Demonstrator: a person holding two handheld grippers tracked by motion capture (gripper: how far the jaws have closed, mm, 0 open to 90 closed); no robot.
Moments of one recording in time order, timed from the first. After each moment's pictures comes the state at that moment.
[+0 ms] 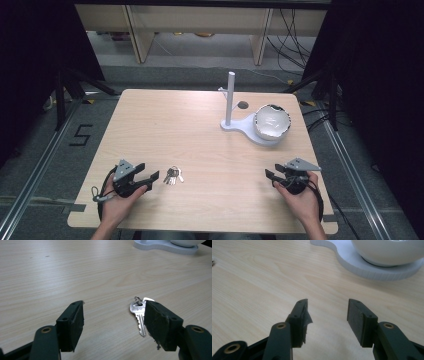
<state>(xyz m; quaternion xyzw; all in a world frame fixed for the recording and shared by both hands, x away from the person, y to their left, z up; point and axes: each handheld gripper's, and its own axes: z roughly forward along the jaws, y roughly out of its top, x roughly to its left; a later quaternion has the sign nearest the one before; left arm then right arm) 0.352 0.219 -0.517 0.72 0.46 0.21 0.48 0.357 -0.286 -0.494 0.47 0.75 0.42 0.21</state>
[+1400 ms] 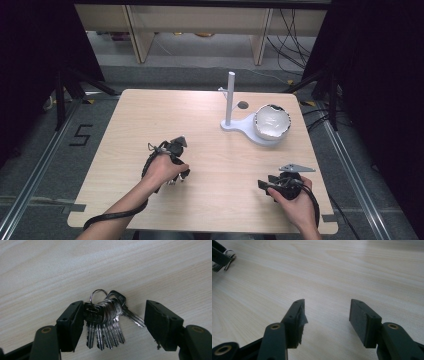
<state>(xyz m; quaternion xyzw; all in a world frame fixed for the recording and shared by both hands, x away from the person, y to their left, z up) 0.438 0.093 -0.477 0.82 0.56 0.04 0.08 0.348 -0.271 -0.497 0.51 0.76 0.39 0.10</state>
